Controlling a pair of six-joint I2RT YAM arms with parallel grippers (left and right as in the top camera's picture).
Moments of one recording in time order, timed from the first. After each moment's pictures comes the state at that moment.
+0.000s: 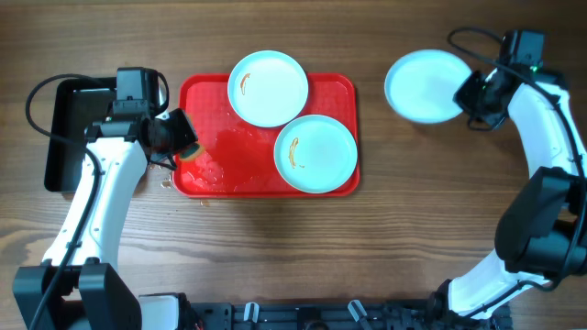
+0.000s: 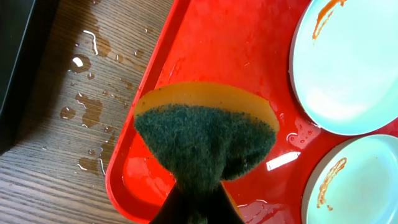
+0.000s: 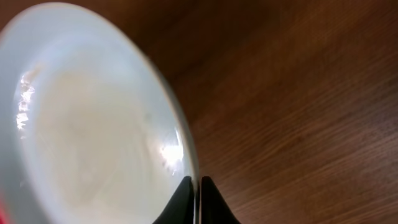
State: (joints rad) left arm 0.02 1.51 1.13 -0.80 0.08 -0.43; right arm -0.22 1.85 1.40 -0.76 -0.05 0.47
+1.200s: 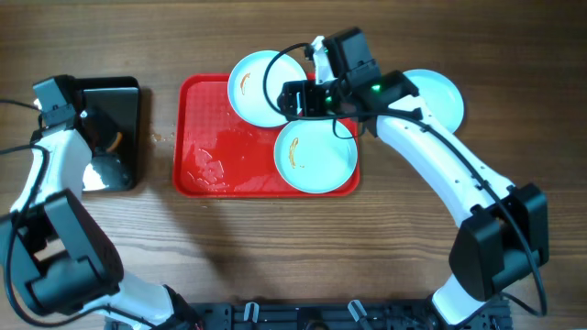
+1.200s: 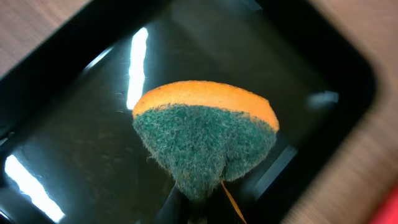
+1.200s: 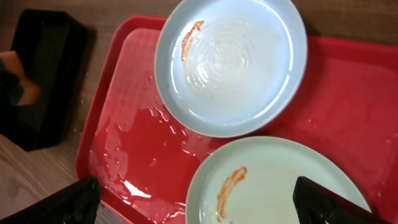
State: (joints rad) left arm 0.41 1.77 1.13 -0.40 -0.09 -0.38; right arm 0.49 1.81 1.49 -0.60 -0.27 0.33
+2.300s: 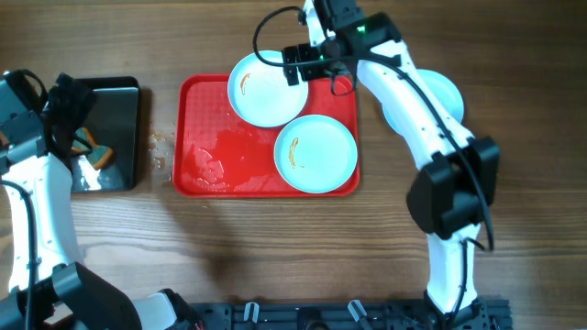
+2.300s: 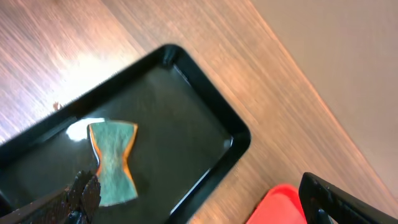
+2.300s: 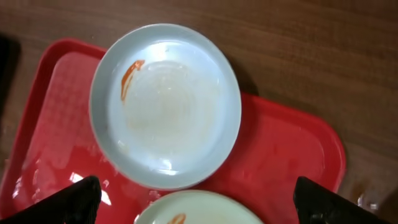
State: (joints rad) left arm 0.47 1.50 1.16 -0.44 0.06 -0.53; right arm 0.43 2.19 2.07 -0.92 -0.14 0.16
